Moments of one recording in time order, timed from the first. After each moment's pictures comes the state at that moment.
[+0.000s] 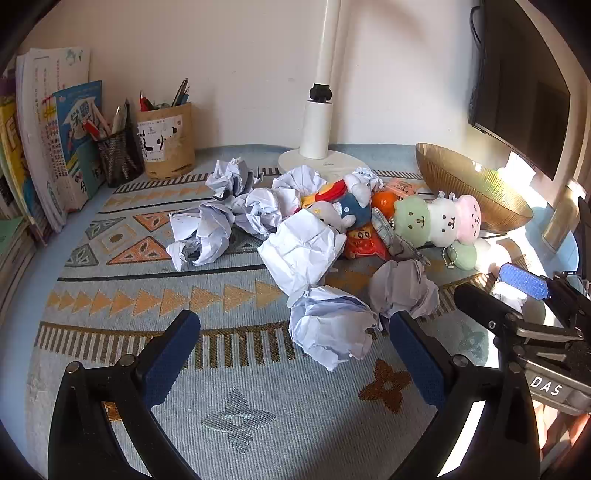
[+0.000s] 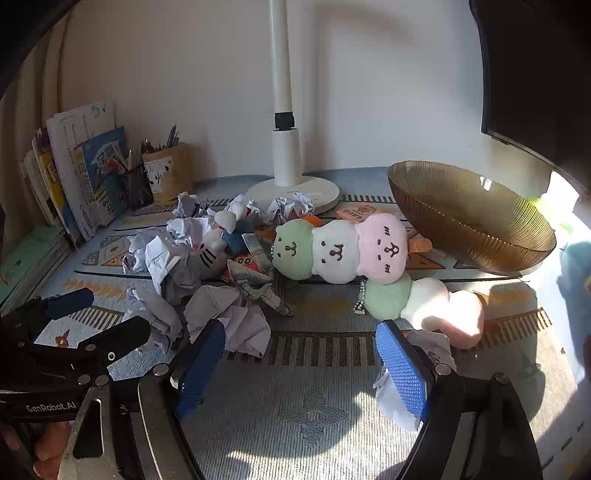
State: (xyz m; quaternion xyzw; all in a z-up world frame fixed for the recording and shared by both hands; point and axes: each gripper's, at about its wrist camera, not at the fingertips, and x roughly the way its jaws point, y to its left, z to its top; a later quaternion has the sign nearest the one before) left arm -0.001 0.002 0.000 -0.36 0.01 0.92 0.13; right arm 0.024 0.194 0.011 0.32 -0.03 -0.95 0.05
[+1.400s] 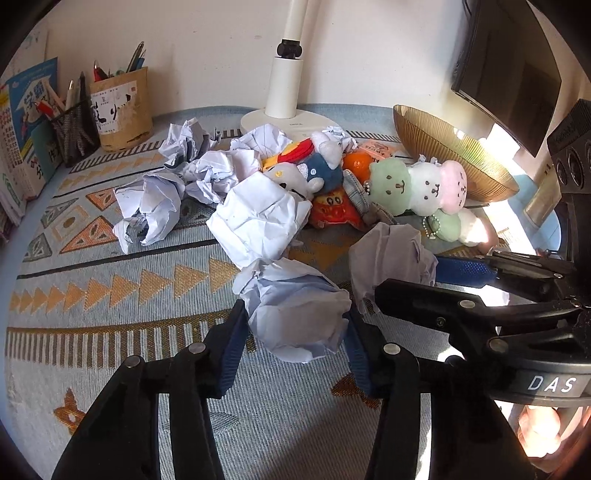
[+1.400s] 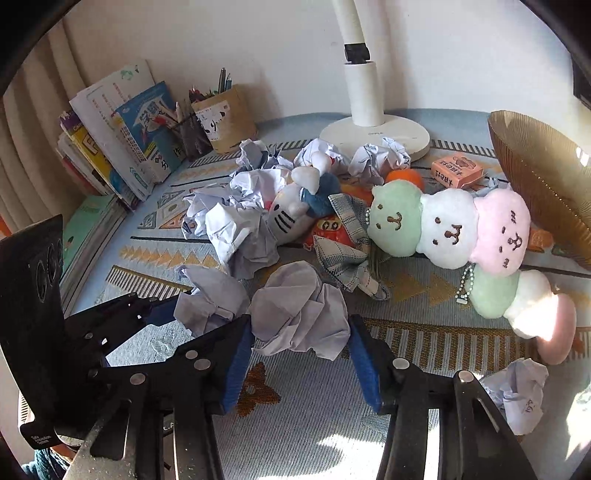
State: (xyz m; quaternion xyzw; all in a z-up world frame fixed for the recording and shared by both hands) left arm -0.020 0.017 -0.010 -0.43 0.01 0.88 0.19; right arm -0.018 0.159 0.004 0.46 -0.01 -0.87 0.16
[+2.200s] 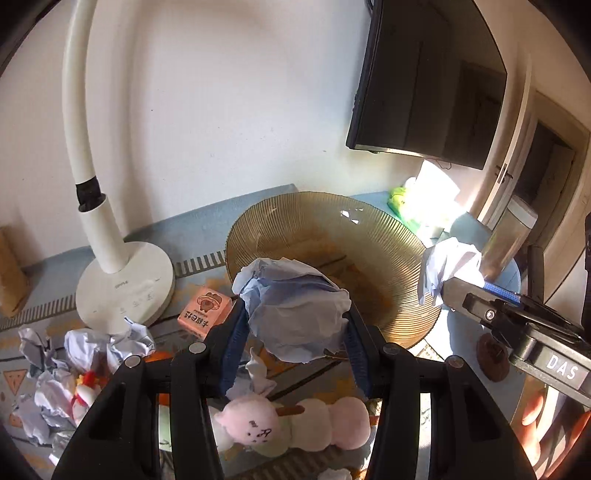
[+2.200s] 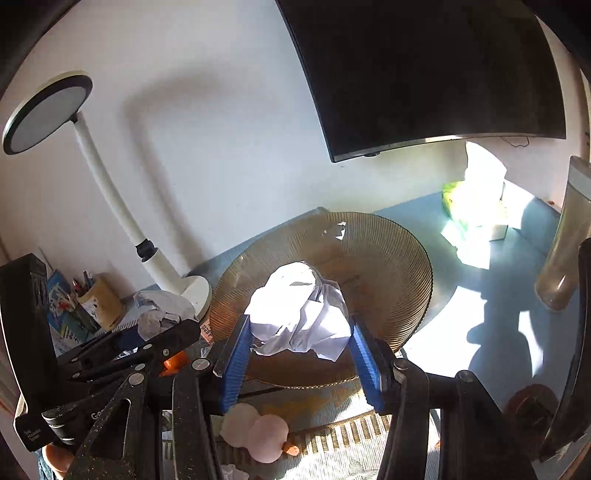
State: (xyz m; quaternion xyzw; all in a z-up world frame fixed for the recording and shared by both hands) left arm -0.105 0.228 0.090 -0.35 0.02 0.89 0.31; right arm -0.016 0.401 0.107 0.31 -0.14 -0.94 -0.06
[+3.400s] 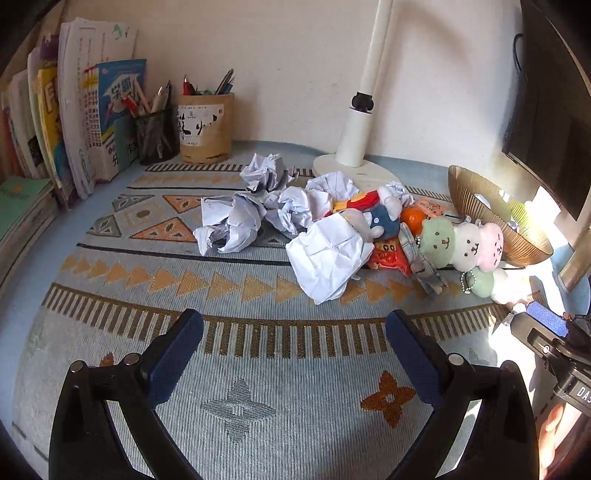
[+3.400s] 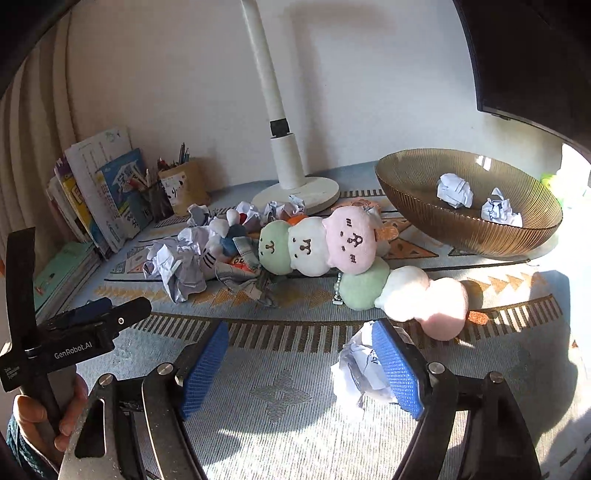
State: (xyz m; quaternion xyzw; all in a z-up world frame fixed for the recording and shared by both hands) left arm -0.002 -0.011 0.000 -0.37 -0.04 0.93 0.06; right arm 0.034 0.239 0.013 0.33 -0.06 -0.94 0.09
